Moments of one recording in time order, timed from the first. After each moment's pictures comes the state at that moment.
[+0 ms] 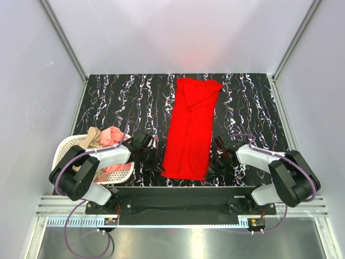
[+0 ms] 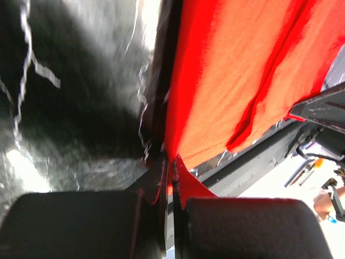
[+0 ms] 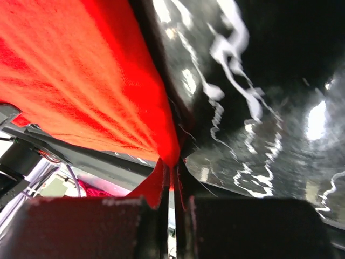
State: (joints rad) left arm -0.60 1.47 0.58 -0.24 0.46 -0.78; right arm 0.51 1.41 0.56 -0.48 -0.43 0.89
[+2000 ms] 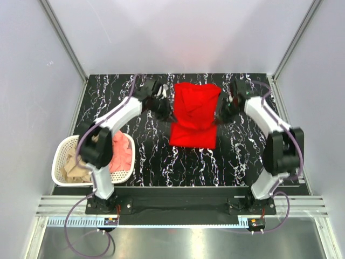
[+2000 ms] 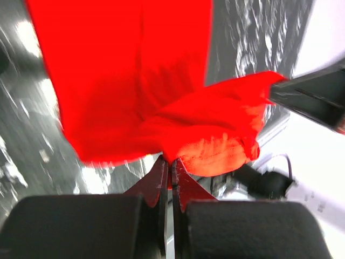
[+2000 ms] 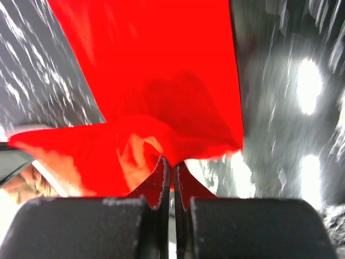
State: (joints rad) left arm -0.48 1.79 1.45 -0.62 0.50 -0.68; right arm 0.20 1.64 1.29 -0.81 -0.32 0.64
